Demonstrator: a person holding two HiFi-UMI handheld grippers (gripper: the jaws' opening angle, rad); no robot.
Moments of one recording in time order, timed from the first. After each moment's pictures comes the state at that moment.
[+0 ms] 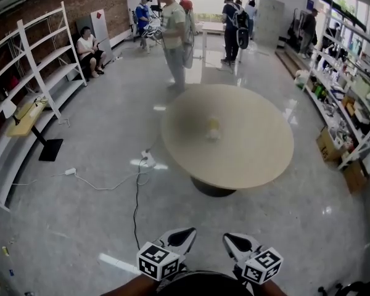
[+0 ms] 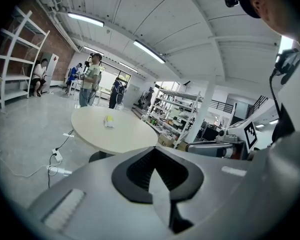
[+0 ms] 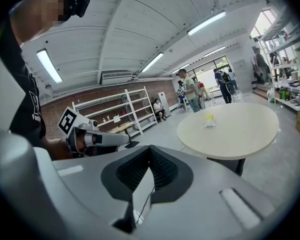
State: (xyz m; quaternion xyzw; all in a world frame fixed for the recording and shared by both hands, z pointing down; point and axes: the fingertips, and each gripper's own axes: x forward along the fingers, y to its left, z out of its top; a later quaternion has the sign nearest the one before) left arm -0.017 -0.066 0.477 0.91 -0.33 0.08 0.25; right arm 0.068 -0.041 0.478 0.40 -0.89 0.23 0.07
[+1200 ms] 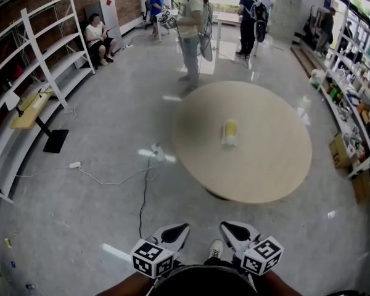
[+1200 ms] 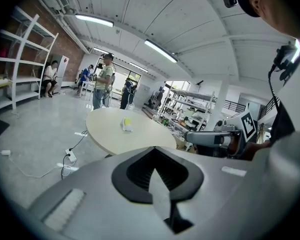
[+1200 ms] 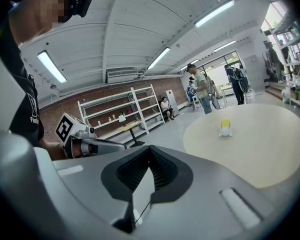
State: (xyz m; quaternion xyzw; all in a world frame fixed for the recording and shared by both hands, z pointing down) left arm -0.083 -0.189 0.490 0.88 -0.38 0.09 0.26; right arm 0.008 -0.191 0.470 0.35 -0.91 0.22 0.08
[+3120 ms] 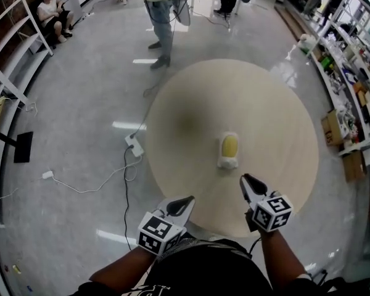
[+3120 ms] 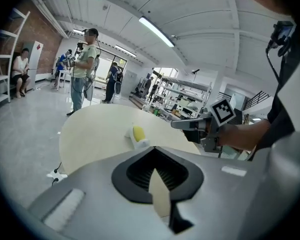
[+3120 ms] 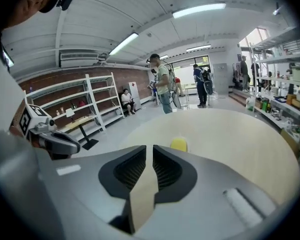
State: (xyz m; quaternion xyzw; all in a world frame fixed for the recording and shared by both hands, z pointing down) left arm -0.050 -0.584 0.563 0.91 -0.27 0.16 0.26; right arm 0.109 -0.633 0.561 0.54 -0.80 0.24 0.15
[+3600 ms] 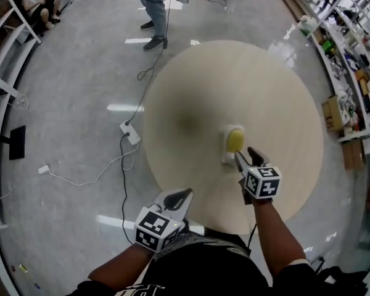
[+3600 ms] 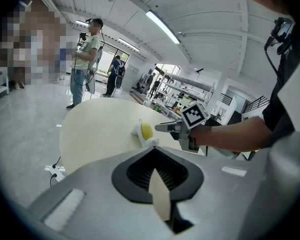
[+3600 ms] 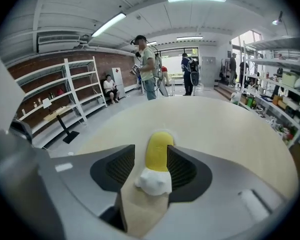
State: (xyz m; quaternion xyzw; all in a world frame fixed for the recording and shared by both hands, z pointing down) left arm -0.067 -0.642 0.587 0.90 -0.26 0.17 0.30; right arm 0.128 -0.744 0.651 0.59 -0.72 0.27 0.23
